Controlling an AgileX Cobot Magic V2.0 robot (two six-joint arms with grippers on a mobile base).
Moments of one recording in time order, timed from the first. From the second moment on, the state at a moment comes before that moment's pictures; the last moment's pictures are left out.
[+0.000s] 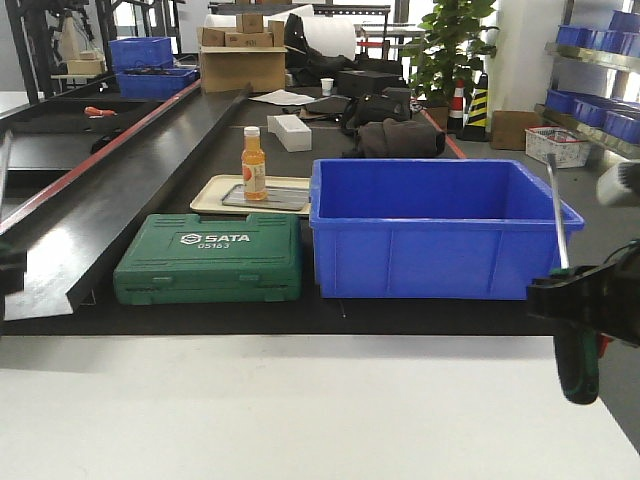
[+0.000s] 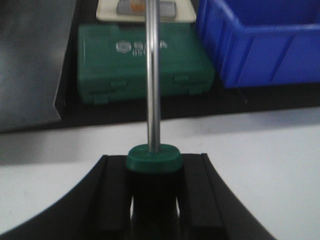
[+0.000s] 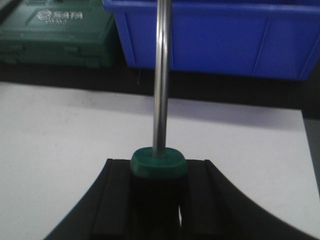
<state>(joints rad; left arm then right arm) 0.01 1.18 -1.13 -0.50 0.45 0.43 0.15 1.16 -1.11 0.09 0.50 -0.02</state>
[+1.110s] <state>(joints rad) 0.01 1.17 -1.22 -0.50 0.57 0.43 0.15 1.10 -1.11 0.09 0.50 -0.08</state>
